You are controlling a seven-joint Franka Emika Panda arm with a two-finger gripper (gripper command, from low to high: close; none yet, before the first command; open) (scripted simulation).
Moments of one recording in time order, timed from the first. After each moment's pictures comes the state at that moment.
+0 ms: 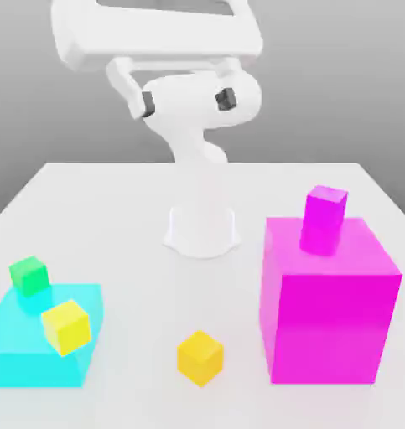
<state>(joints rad) 0.45 -0.47 -0.49 -2.46 0.17 2.47 -0.15</state>
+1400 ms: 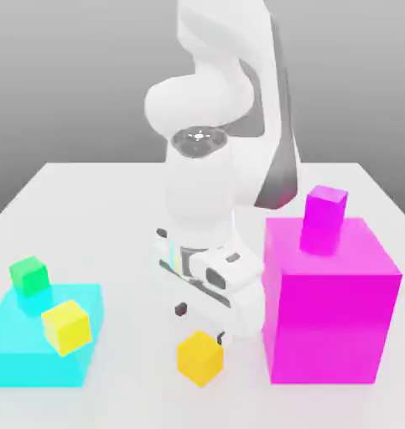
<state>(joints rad) 0.71 0.13 -0.65 -2.74 0.30 2.85 -1.82</state>
